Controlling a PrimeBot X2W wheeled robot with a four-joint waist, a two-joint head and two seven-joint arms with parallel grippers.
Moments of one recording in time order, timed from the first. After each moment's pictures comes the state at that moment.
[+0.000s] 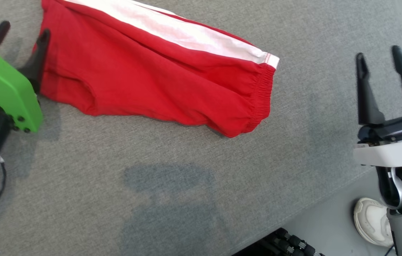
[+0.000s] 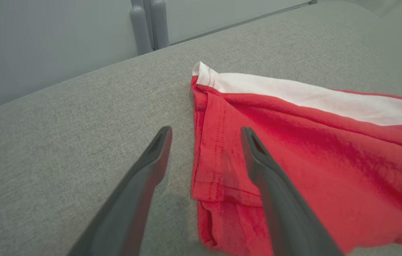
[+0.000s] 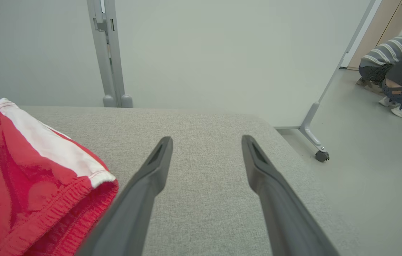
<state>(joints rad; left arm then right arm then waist) -0.83 0.88 -0.61 -0.23 -0.92 0.33 0.53 -0.28 -0.22 0.03 -0.16 0.31 0.13 -0.16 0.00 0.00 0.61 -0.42</state>
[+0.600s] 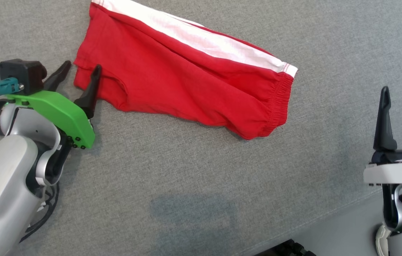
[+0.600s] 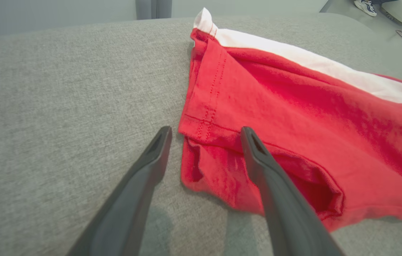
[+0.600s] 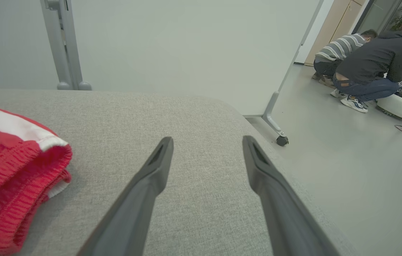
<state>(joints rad) -0.70 0.62 -0.68 0.14 -0.89 0.17 0.13 -0.18 -0.05 -0.23 -0.05 0.02 0.13 -0.26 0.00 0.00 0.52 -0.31</state>
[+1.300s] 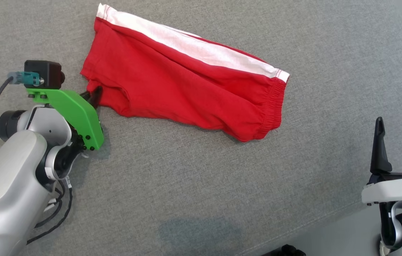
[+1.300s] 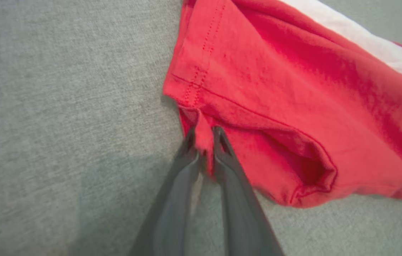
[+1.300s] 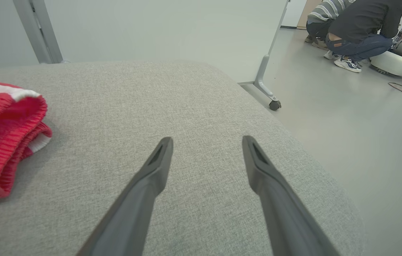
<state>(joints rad) -0.75 0.55 -0.74 0.29 -0.99 0.16 0.33 -0.11 -0.05 -0.25 0.09 0.08 0.13 -0.26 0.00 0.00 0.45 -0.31</state>
